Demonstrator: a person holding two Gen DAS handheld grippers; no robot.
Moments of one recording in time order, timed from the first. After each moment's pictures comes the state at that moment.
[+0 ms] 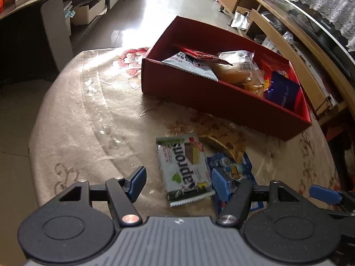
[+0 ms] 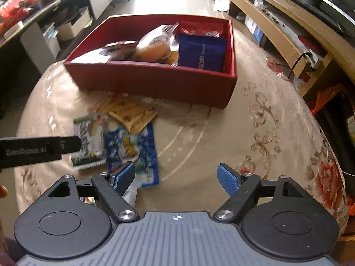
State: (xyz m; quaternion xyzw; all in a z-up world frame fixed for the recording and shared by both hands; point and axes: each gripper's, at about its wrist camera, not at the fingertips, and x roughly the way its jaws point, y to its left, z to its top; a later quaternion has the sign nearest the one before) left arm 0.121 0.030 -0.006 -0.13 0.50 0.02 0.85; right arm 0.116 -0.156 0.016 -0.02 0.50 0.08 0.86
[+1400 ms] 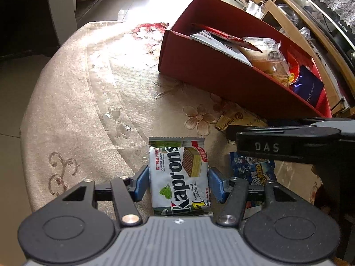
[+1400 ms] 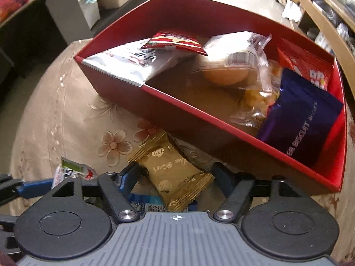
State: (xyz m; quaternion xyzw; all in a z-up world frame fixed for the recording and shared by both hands) left arm 0.133 0.055 -0.038 -0.16 0.54 0.03 0.82; right arm 0.217 -0.081 -0.024 -0.12 0.53 0.22 0.81
